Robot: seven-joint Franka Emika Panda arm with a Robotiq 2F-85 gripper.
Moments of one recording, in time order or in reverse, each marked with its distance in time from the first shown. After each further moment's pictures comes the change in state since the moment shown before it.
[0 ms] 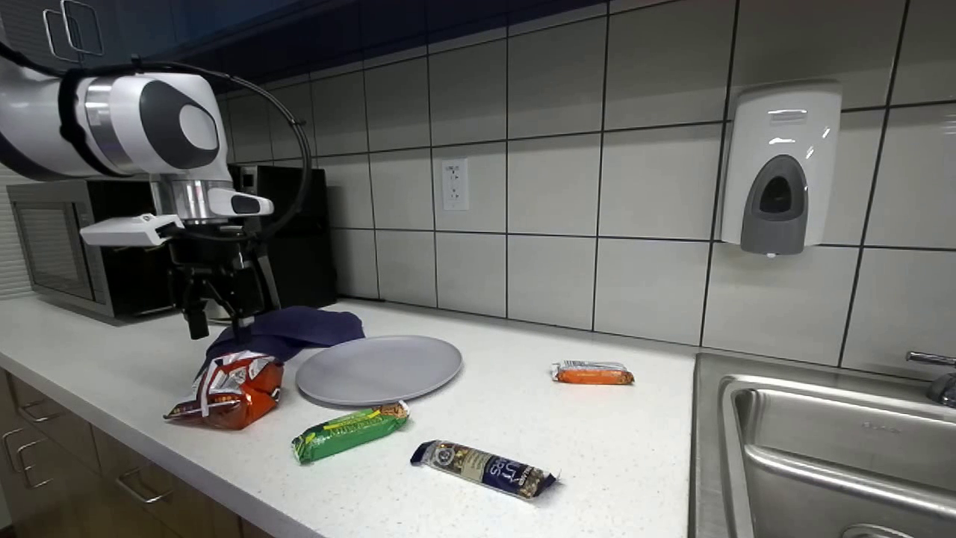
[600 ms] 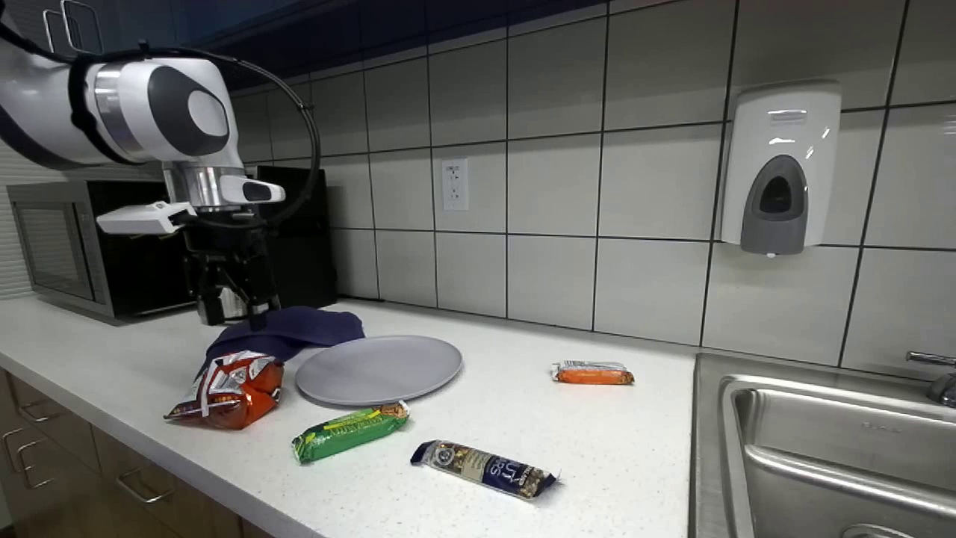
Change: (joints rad) arm -0.009 -0.033 -0.029 0.004 -0.001 0.000 0.000
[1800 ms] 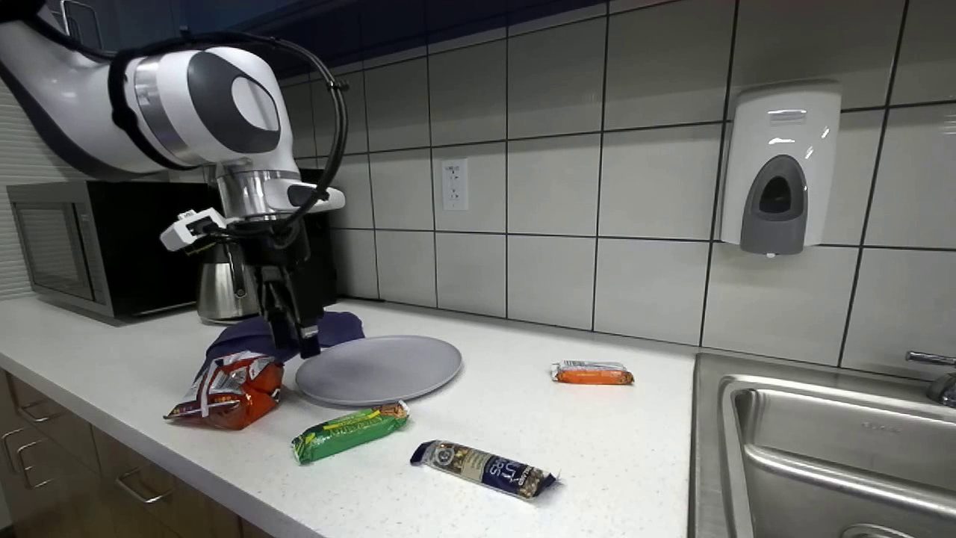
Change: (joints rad) arm -0.137 -0.101 -0.079 -0.143 -0.108 -0.033 0.219
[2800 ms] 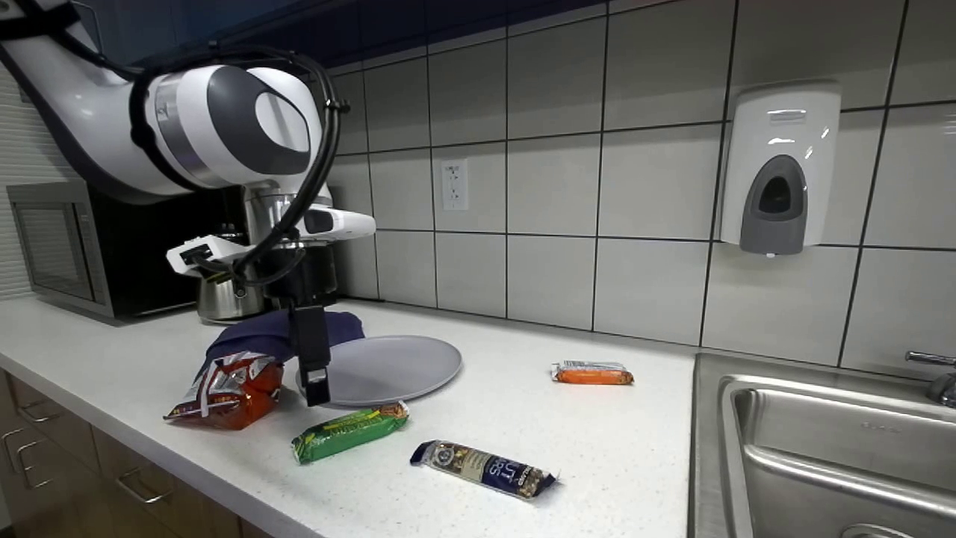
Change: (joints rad) arm -0.079 -0.002 -0.053 -0.080 -0.018 -0.011 0.174
